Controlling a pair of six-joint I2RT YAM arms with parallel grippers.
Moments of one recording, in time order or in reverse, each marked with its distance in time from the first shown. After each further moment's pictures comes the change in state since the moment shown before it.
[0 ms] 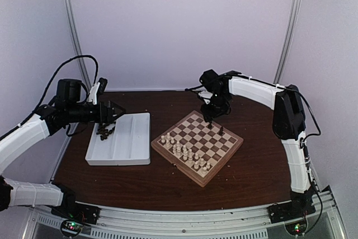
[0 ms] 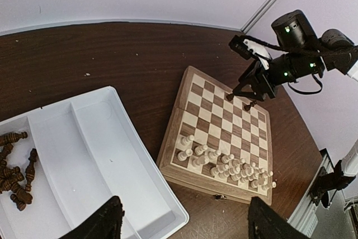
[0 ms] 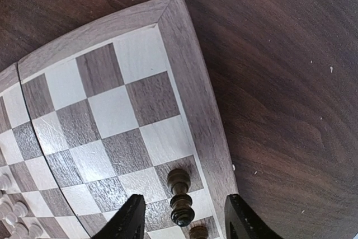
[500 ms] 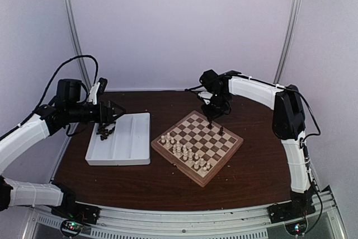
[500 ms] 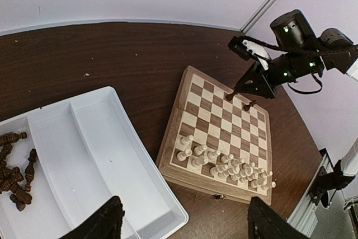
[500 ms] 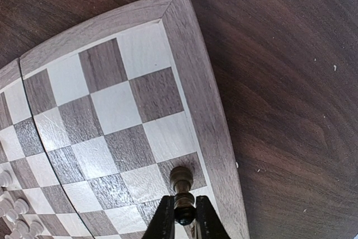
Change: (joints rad) left arm 0.000 0.000 0.000 0.000 0.002 0.000; right arm 0.000 0.001 0.002 -0.008 -0.009 -0.002
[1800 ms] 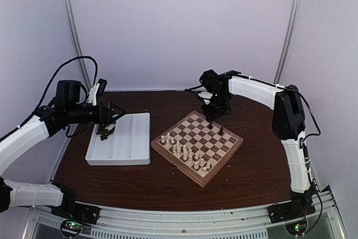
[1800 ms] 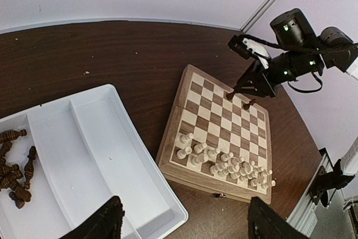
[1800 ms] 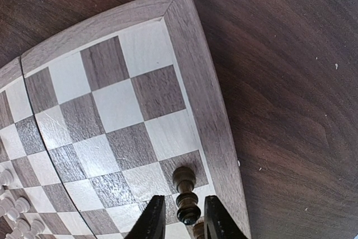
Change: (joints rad) left arm 0.000 -0.014 -0.014 0.000 0.000 -0.003; right arm 0.000 0.000 0.003 -0.007 -0.006 0.003
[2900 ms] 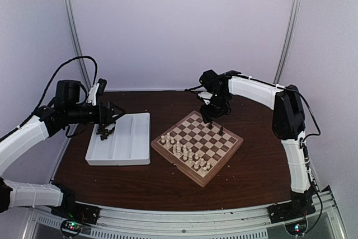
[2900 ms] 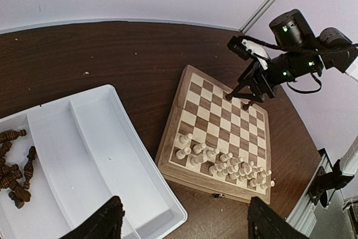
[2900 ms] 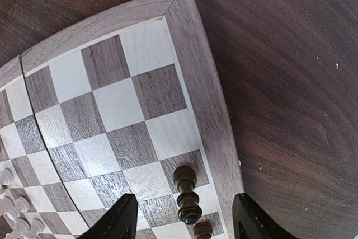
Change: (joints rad) left arm 0.000 -0.003 0.000 0.000 0.002 -0.003; right arm 0.001 0.000 0.000 -0.003 0.001 -0.002
